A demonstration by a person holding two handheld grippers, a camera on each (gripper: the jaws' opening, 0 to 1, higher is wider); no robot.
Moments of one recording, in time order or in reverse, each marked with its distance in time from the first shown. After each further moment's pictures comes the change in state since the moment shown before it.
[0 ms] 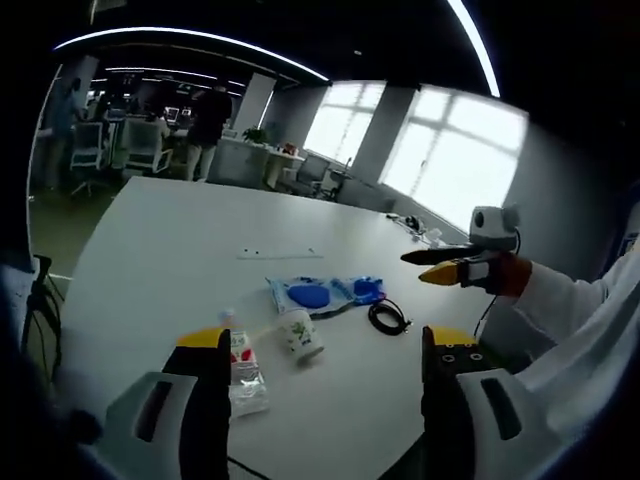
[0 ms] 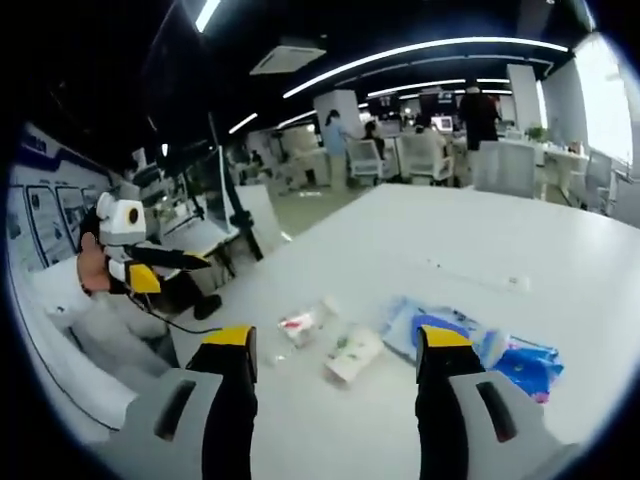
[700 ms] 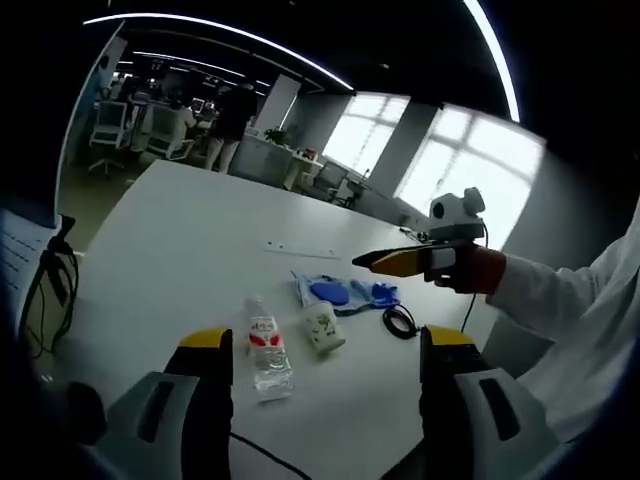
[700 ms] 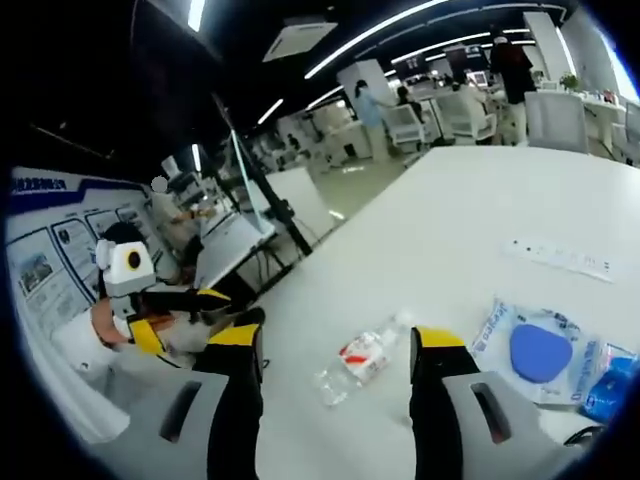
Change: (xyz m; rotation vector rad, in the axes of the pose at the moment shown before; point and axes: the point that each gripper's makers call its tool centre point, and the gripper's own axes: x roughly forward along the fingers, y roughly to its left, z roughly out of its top) left arm -0.018 0.046 -0.016 -0.112 -0.036 0.038; right arm 0.126 0.047 0.012 0.128 0.123 0.219
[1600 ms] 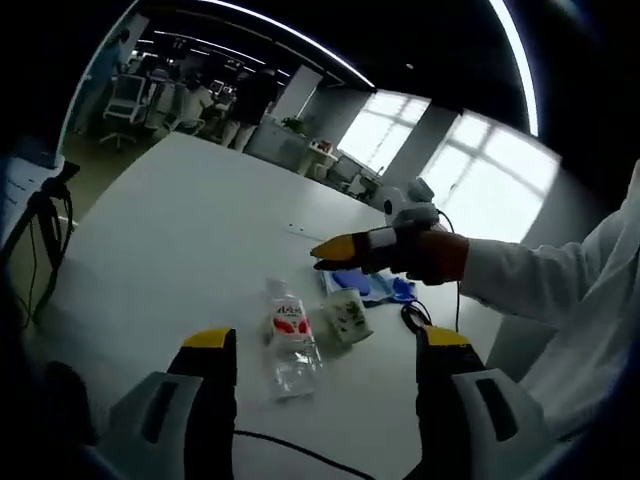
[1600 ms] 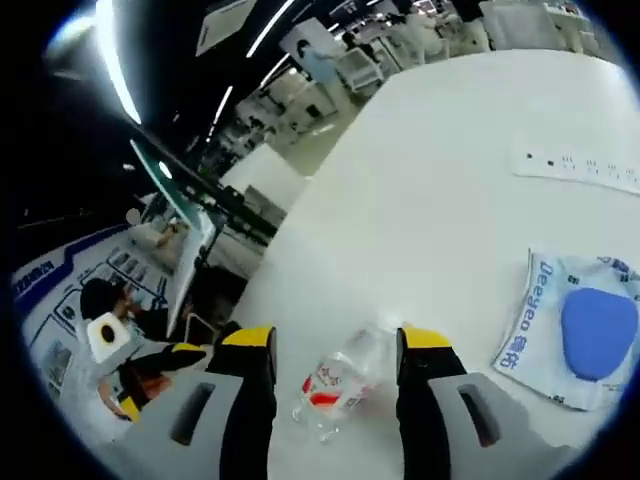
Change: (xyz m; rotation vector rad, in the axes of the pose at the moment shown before) left arm 0.033 0.046 -0.032 -0.096 0.032 0.020; right arm 0.101 -0.077 -0.028 0.382 0.164 -0.026
